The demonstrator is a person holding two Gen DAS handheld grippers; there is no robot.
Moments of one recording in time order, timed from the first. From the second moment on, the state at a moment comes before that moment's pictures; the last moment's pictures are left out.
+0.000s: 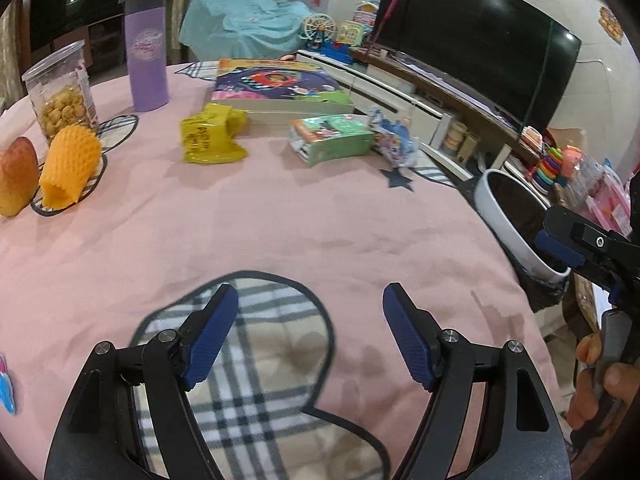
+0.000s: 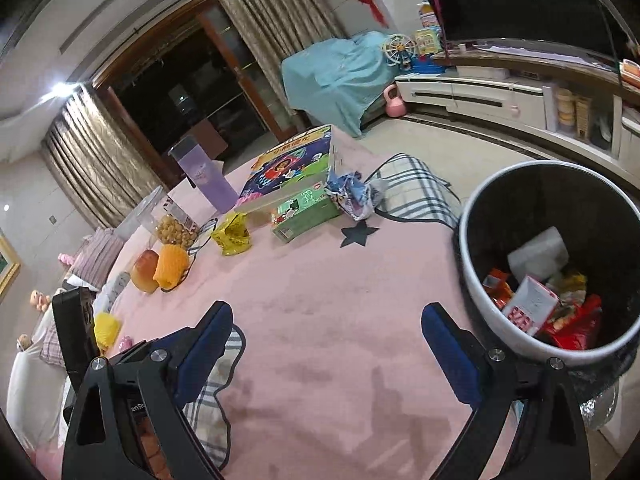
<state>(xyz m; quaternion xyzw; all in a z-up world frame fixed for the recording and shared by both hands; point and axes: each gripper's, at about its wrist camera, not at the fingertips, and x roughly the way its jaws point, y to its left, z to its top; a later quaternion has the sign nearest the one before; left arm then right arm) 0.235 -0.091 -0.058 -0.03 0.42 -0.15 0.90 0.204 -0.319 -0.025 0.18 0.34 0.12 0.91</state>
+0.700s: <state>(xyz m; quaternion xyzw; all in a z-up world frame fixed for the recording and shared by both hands) 0.290 -0.102 -0.068 -0.01 0.43 -0.14 0.89 0.270 -0.309 -0.043 0.17 0.36 0.14 0.91</state>
